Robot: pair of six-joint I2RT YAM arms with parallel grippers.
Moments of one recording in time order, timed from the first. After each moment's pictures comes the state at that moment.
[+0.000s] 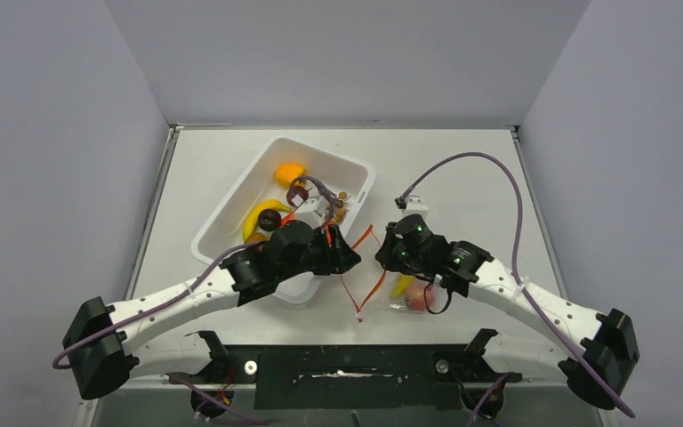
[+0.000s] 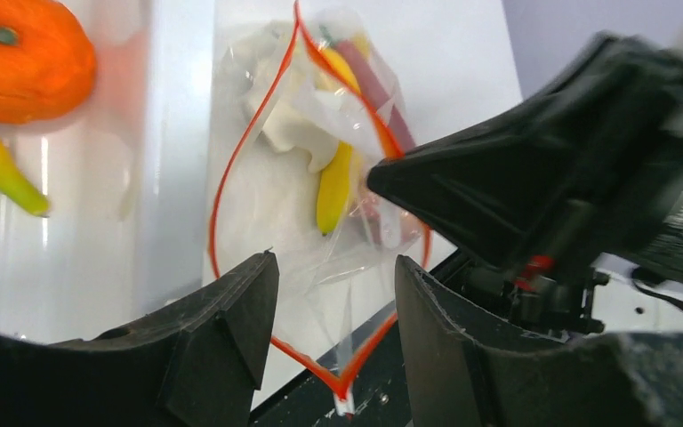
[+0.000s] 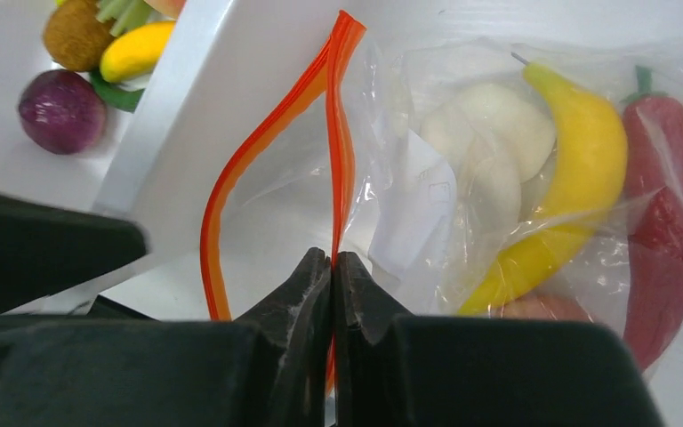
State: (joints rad) left arm -0.97 1.10 0.79 -0.15 -0.11 -0.88; right arm 0.83 1.13 0.86 -0.53 0.19 0.70
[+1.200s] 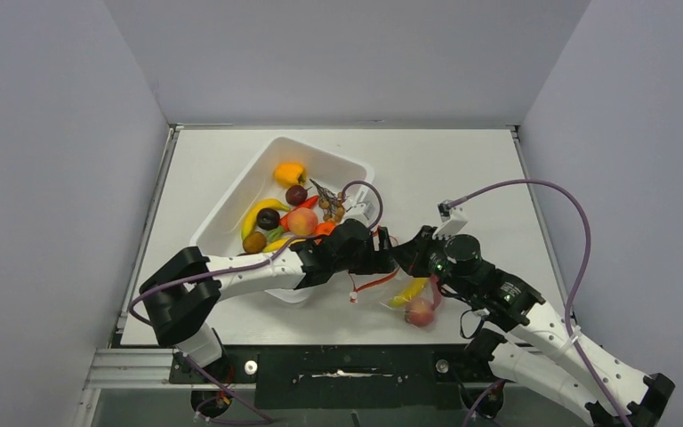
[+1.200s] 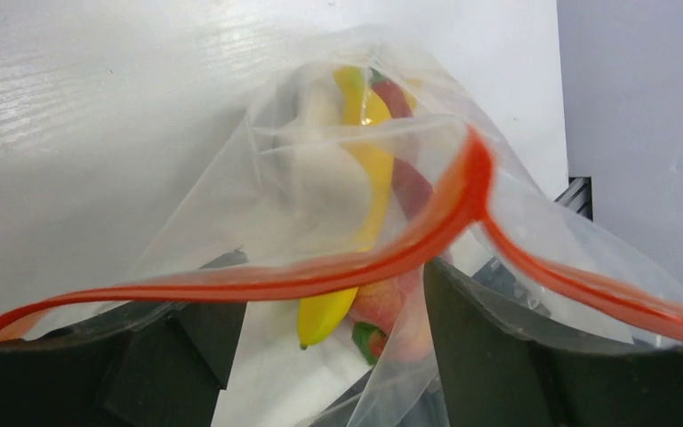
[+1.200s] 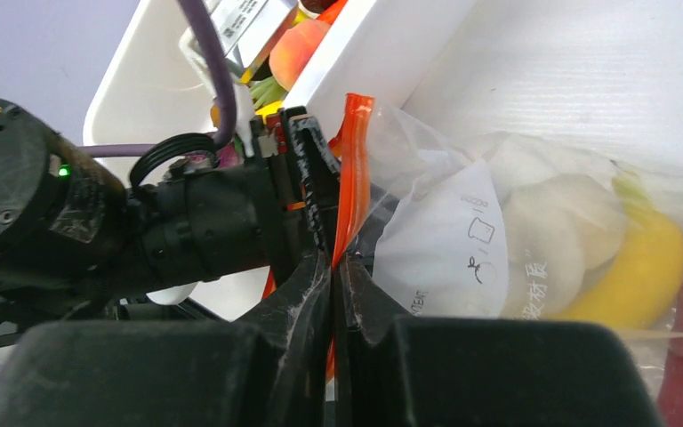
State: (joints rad) left arm -1.04 1.62 0.98 0.04 -0.05 -0.94; right arm 0.79 0.69 0.68 -0.41 0.15 0.74
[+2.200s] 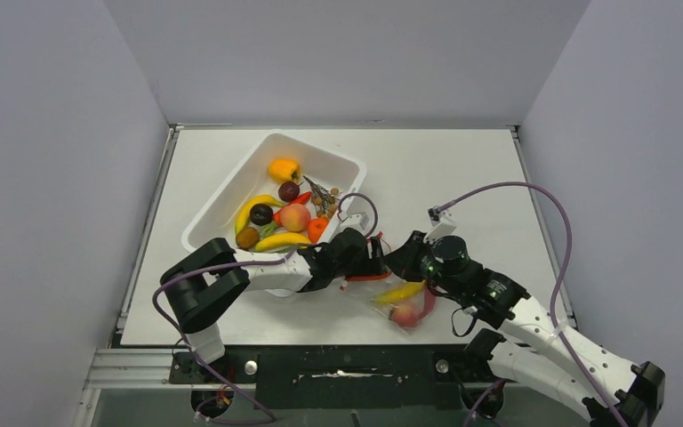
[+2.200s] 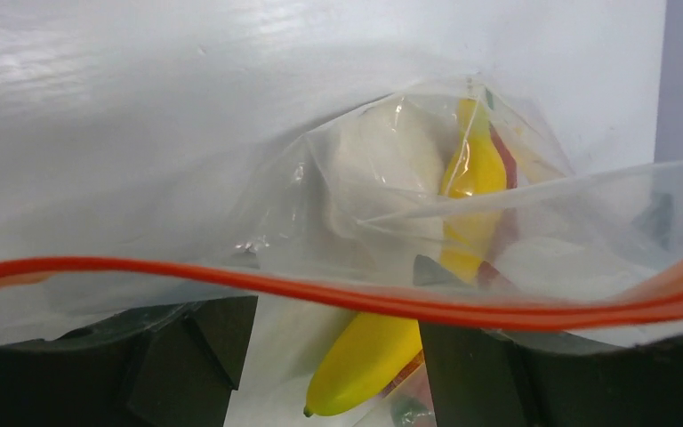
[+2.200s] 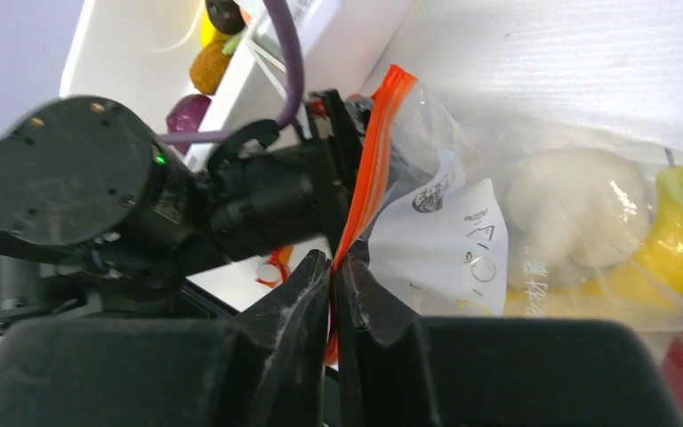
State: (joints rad) left arm -1.00 1.74 0.89 0.17 -0.07 -0.93; right arm 0.78 0.77 0.61 -0.34 0.09 0.82
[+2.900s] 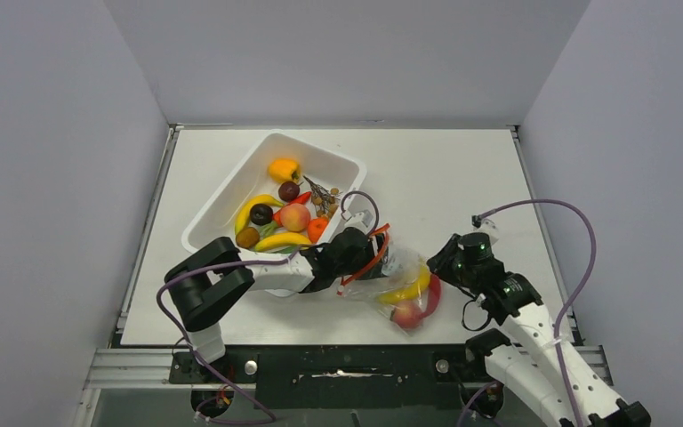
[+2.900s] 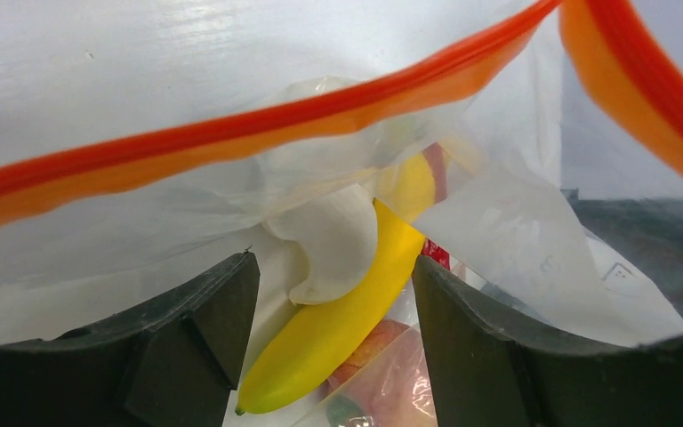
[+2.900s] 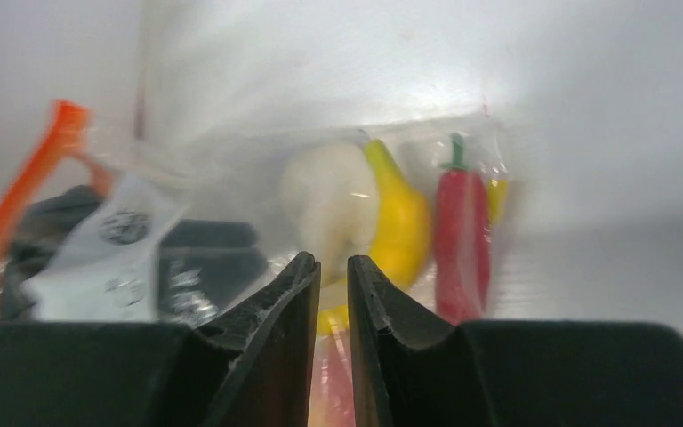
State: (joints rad) left arm -1.02 1.77 0.89 0.31 0.00 -1.04; right arm 0.46 0.67 0.60 -0.65 0.17 0.81
